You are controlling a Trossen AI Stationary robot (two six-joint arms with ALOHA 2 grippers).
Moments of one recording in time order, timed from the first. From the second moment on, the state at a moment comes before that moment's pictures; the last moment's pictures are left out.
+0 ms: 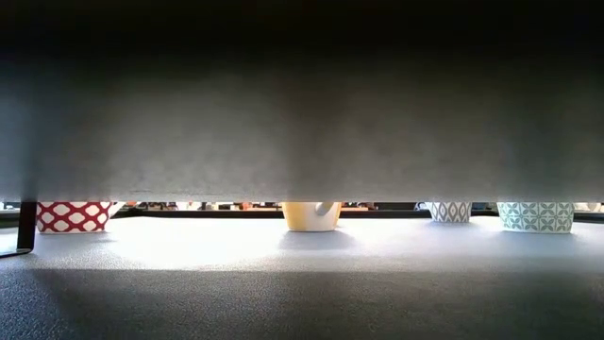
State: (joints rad) left arm -1.05 1.52 1.19 -0.99 -0.03 -0.81; right arm -0.18 0.04 0.01 0.37 0.43 0.00
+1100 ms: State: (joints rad) left arm -1.05 1.57 1.11 -0.87 -0.07 -0.49; right arm -0.18 0.04 0.01 0.37 0.43 0.00
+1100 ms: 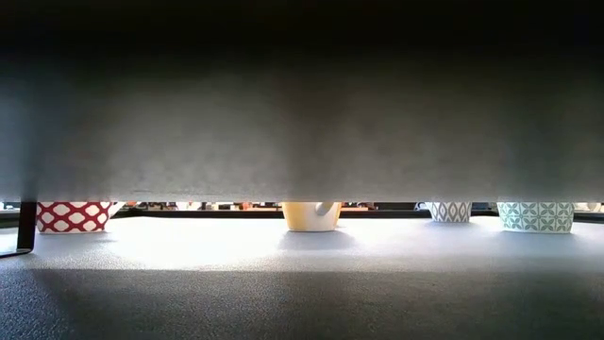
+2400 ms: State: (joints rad) left arm -1.05 1.56 1.48 -1.48 -0.31 -0.80; right arm -0.18 0.04 0.01 0.37 0.43 0.00
